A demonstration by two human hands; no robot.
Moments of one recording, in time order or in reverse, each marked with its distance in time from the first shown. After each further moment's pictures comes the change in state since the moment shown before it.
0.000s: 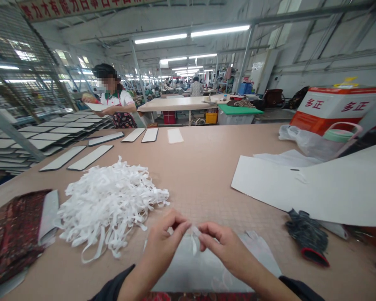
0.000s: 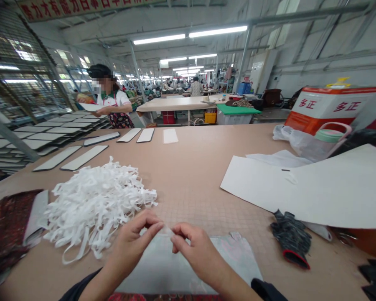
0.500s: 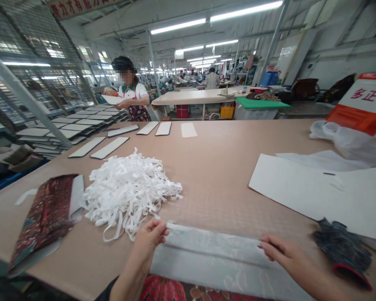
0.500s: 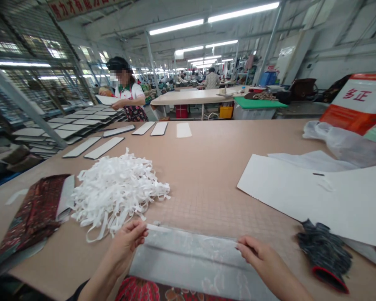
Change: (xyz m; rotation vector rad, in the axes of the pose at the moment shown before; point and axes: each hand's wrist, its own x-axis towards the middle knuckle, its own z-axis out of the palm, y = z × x) left_hand -0.043 -0.103 -0.025 -0.594 0.321 -0.660; right_hand -0.042 0.114 -0.065 -0.387 0.055 0.239
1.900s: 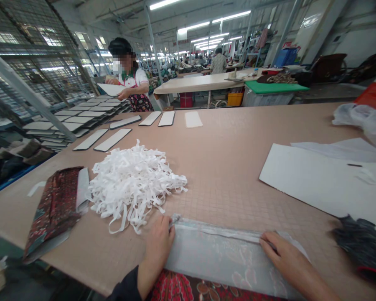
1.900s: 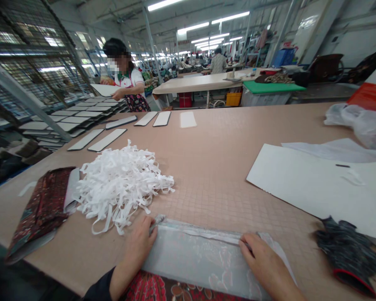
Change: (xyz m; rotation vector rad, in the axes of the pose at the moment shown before) left_hand 0.020 -0.049 -0.008 1.482 0.070 0.530; right_hand 0.016 0.027 0.043 -0.249 0.103 0.007
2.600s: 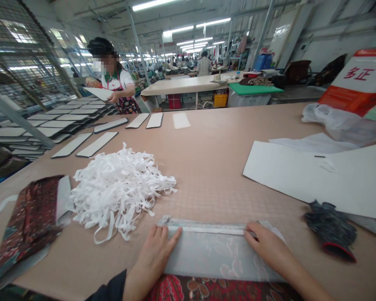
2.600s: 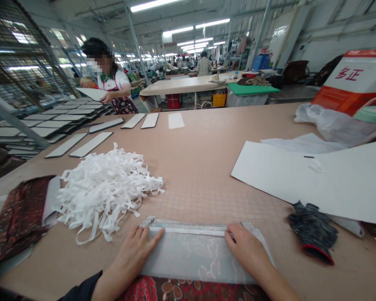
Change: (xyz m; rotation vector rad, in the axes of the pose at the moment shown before) left_hand -0.009 0.016 -0.016 0.482 -0.179 0.582; right_hand 0.004 -0.004 -0.003 -0.104 -0.011 0.039
